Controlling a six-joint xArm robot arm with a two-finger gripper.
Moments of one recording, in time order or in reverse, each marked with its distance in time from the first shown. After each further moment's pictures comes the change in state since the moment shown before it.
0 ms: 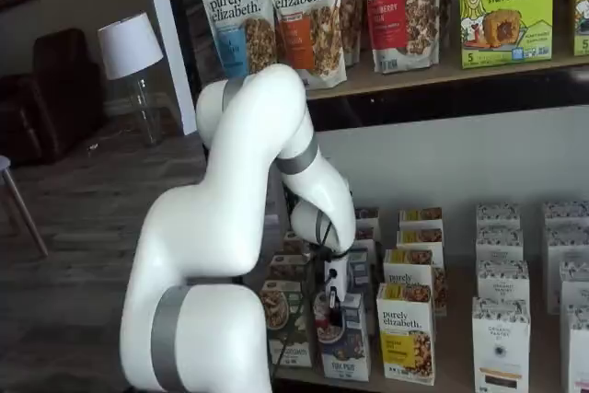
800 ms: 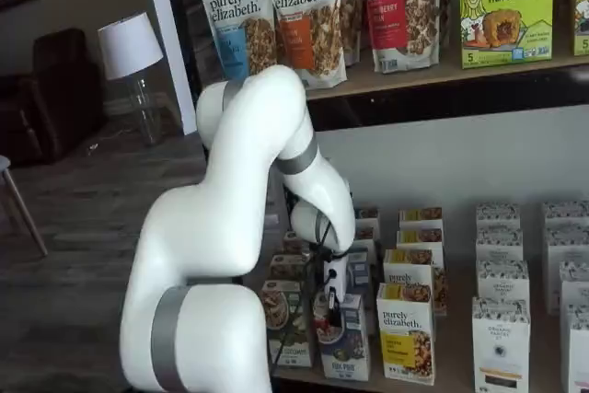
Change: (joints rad) arm 0.003 0.007 -0.012 0.021 0.021 -0.015
